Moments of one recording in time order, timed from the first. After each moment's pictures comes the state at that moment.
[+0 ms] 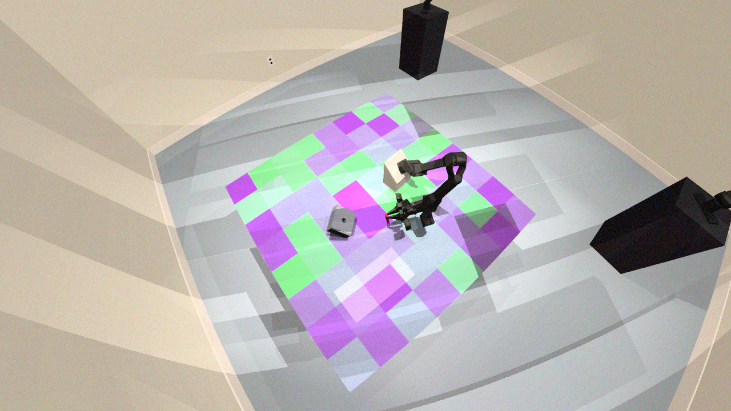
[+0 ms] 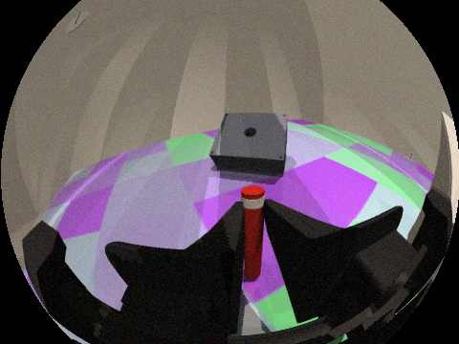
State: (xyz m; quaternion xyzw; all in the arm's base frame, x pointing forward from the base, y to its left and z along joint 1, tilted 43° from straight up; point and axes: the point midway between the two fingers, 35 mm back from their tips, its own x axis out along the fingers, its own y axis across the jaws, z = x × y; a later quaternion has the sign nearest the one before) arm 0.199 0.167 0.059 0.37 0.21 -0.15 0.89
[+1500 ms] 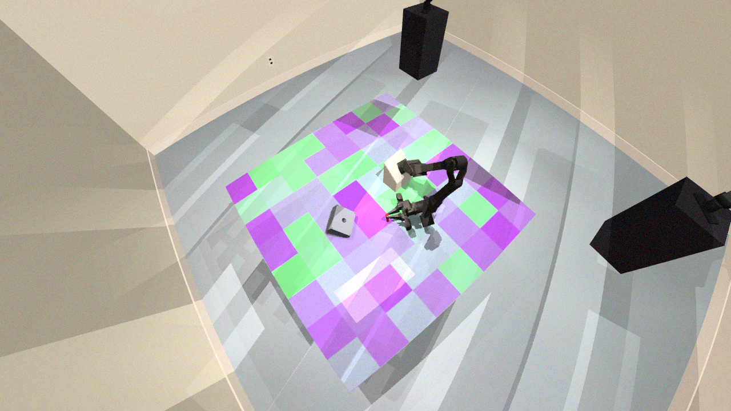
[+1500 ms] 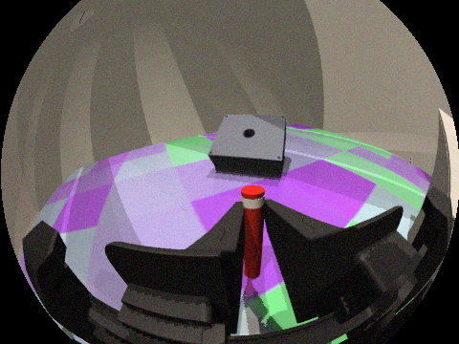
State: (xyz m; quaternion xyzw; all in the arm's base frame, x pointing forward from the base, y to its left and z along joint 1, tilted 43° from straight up) arm 0.194 0.170 0.055 0.35 0.20 -0.15 0.90
